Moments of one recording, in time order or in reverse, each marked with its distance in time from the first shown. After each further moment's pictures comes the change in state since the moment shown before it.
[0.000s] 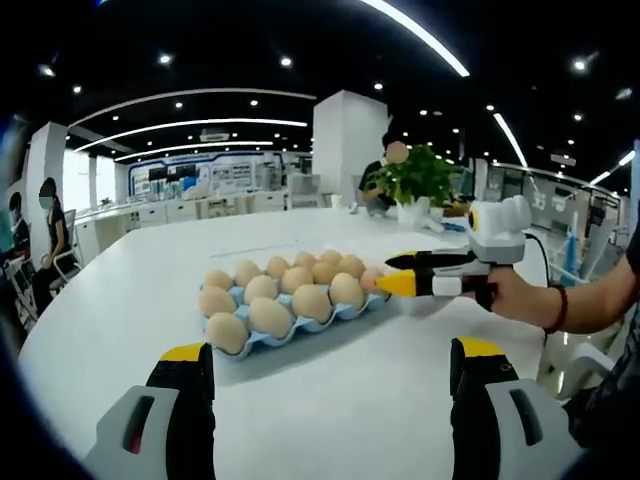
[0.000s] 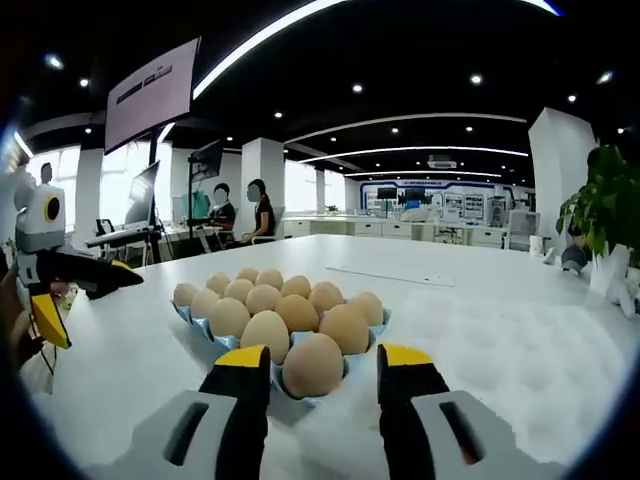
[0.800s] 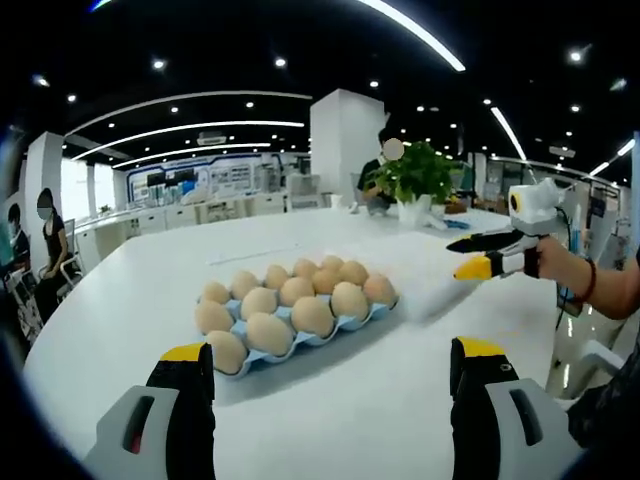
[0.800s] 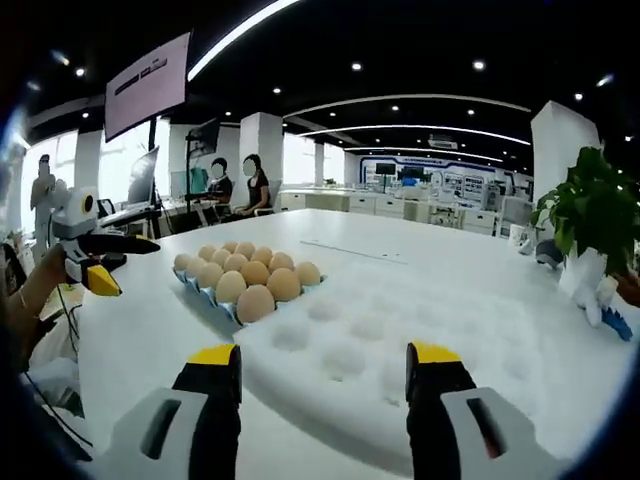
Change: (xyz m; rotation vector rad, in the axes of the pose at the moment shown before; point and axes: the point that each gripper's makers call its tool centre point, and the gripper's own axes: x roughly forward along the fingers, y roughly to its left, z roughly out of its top) left arm 0.016 -0.003 0.008 0.036 0.011 0.009; right arm -0.104 -0.068 -0.007 -0.046 0.143 -0.017
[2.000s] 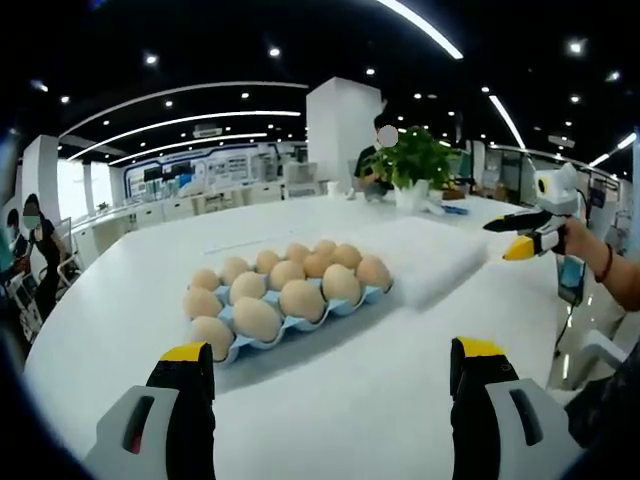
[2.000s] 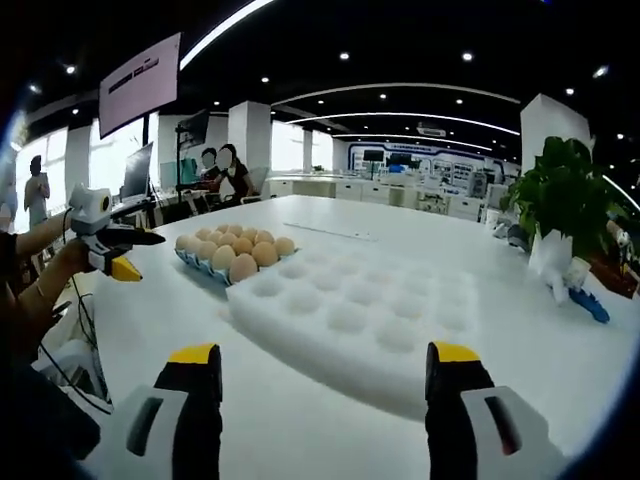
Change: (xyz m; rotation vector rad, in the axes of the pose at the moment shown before) left arm 0.005 -0.017 -0.012 0.018 0.052 0.001; right arm -0.063 -0.025 -0.020 0.033 0.052 -0.039
